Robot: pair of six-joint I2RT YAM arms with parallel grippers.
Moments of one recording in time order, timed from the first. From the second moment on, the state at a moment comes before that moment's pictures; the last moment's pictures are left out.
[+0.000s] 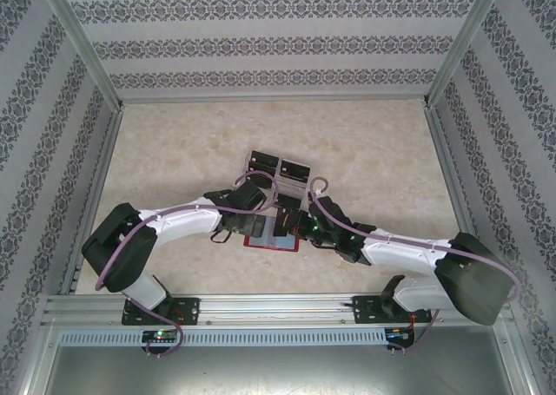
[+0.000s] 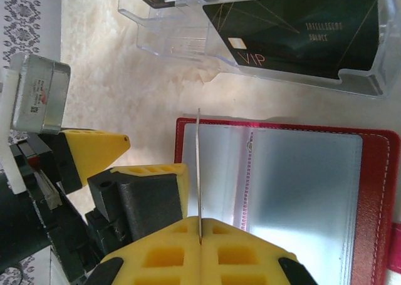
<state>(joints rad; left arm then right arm) -0.73 1.59 0.88 -0.55 -0.21 -0.50 0.84 1.28 0.46 0.21 -0.10 1.13</state>
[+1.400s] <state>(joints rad) -0.74 1.53 0.79 -0.55 -0.25 -0.58 0.86 1.57 0.39 0.59 -0.19 1.18</state>
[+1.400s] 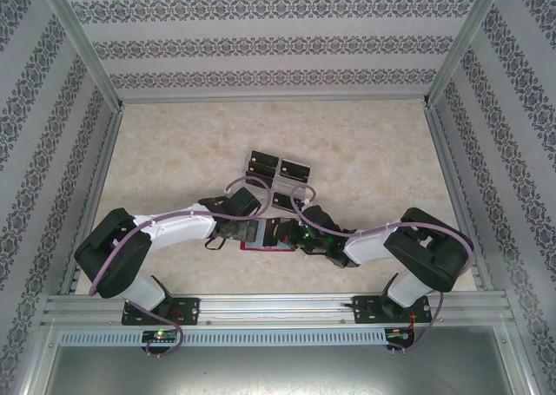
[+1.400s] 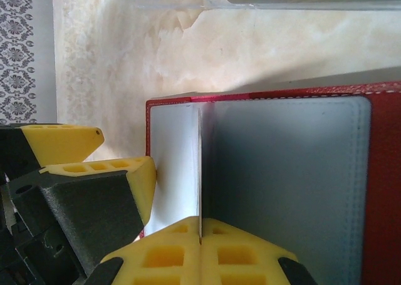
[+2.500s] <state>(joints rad) -0.74 1.53 0.78 -0.54 -0.26 -0.59 0.84 1.75 0.35 0.90 -0.29 1.20</state>
